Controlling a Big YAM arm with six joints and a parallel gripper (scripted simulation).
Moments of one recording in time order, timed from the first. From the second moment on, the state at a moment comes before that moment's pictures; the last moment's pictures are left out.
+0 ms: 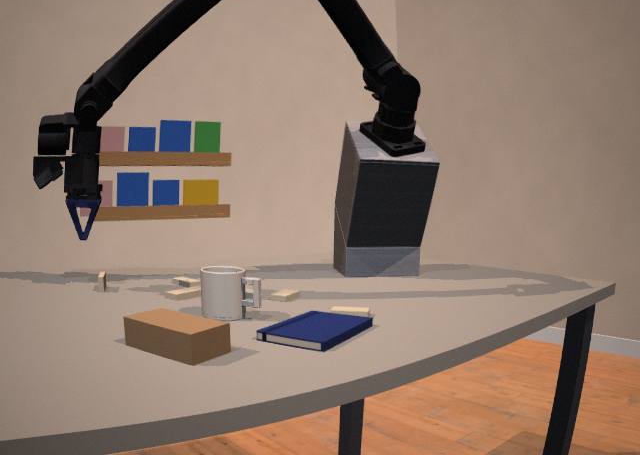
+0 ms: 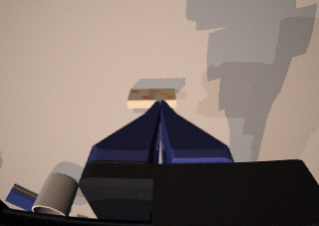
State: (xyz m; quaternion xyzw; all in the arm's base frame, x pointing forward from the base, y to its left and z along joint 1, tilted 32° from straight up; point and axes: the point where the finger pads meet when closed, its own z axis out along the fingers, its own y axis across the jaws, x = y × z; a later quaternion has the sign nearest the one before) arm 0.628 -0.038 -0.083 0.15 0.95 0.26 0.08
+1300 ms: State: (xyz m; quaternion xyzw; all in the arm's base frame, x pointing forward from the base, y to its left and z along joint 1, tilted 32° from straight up) arm 0.633 -0.024 -0.092 0.14 0.95 0.26 0.07
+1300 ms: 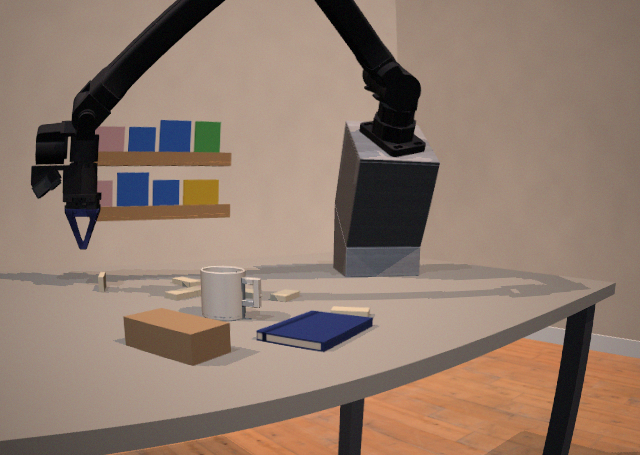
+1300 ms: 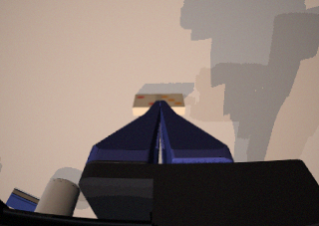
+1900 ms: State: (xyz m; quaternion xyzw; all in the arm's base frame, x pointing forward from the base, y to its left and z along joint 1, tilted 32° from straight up) arm 0.637 -0.006 -0.122 0.13 0.95 0.26 0.07
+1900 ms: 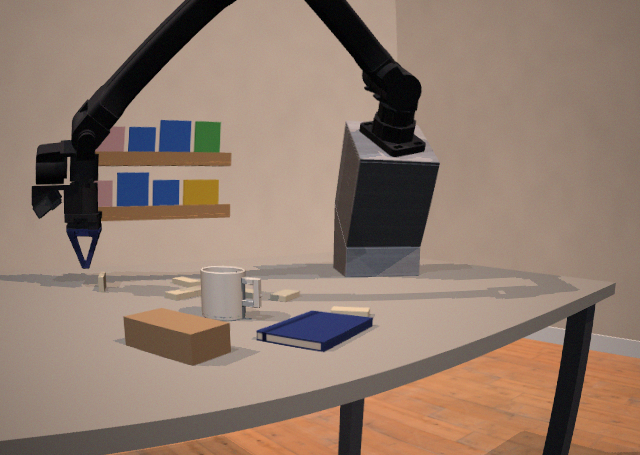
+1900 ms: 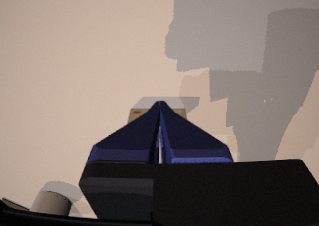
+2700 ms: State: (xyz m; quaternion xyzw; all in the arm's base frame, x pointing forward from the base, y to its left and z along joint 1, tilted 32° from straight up) arm 0.645 0.002 -0.134 0.13 0.95 0.26 0.07
